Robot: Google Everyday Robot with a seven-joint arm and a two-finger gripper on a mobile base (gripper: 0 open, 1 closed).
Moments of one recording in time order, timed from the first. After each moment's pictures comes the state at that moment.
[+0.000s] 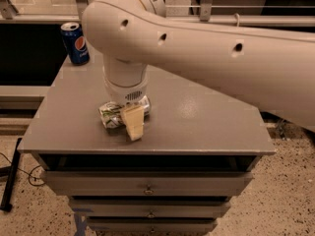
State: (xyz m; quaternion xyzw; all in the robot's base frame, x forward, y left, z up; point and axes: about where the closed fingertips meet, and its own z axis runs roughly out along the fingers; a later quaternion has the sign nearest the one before) arm 0.508 0.079 0.833 -0.85 0.51 -0.05 0.12
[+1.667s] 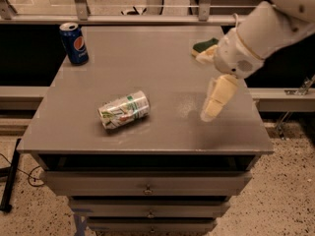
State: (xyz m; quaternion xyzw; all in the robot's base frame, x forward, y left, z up) arm 0.525 -0.105 0.892 -0.66 0.69 0.15 0.24
